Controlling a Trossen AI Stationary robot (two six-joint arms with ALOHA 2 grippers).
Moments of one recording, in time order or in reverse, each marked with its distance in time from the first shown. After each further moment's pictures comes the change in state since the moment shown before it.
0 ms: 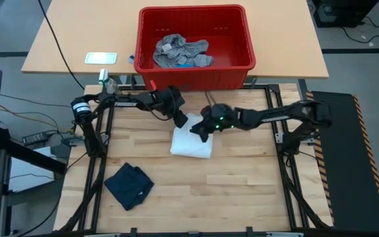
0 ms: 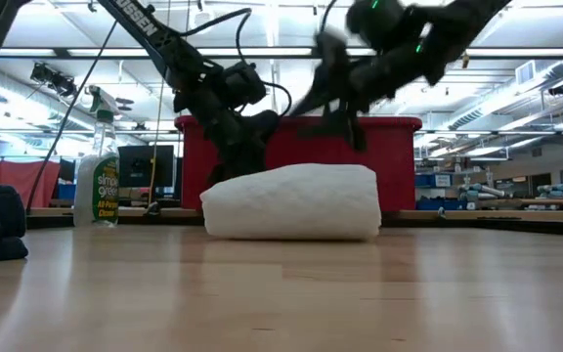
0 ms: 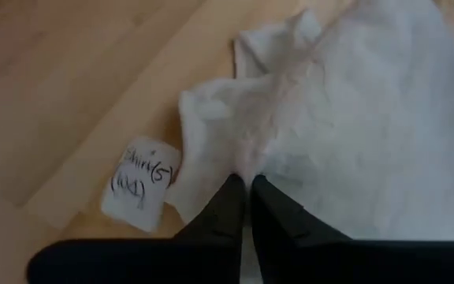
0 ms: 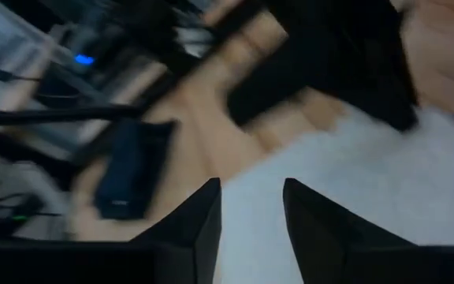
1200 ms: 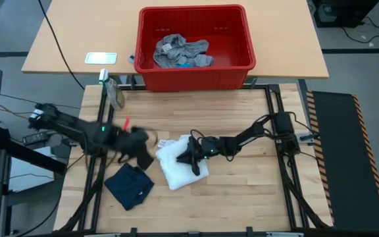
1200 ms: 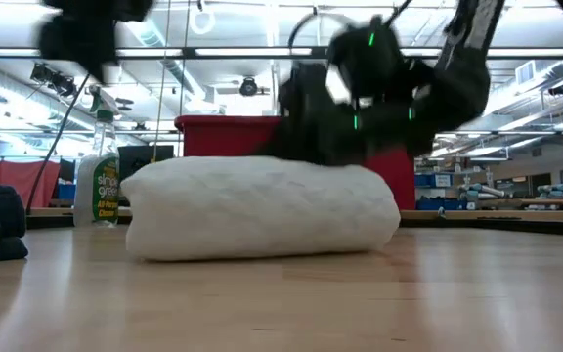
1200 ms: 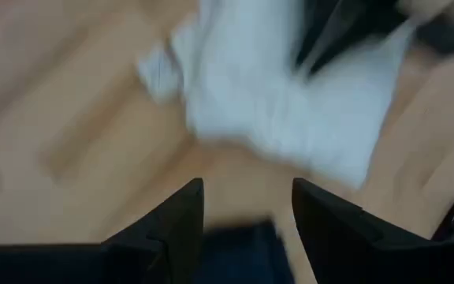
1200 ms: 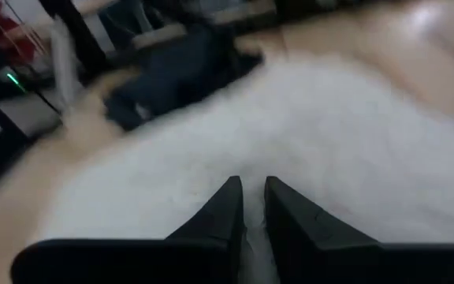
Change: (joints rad) left arm -0.771 -0.580 0.001 -0.823 -0.453 -0.779; right arm 0.250 0.469 0.004 0.673 0.032 -0.342
